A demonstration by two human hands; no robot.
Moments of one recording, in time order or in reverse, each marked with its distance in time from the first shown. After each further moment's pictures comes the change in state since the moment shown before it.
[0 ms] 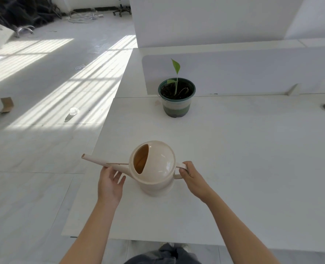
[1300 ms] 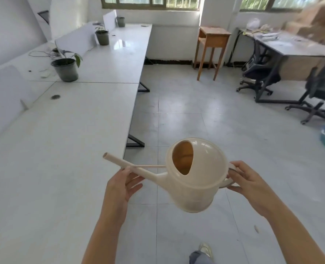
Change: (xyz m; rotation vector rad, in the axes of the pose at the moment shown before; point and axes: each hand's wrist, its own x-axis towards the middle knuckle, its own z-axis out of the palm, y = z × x) left_hand -0.200 -0.009 0.008 0.893 -1.654 -0.507; right_hand -0.421 -0.086 0.229 0.571 1.667 0.333
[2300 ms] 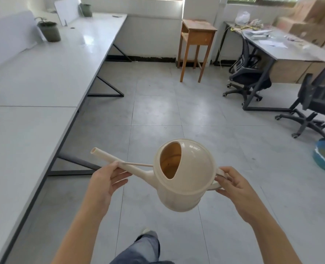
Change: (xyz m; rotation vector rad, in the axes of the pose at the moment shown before) left_hand 0.336 -0.004 0.303 0.100 -0.035 -0.063; right_hand 0.356 -0.006 -0.243 -0.004 0.084 -0.016
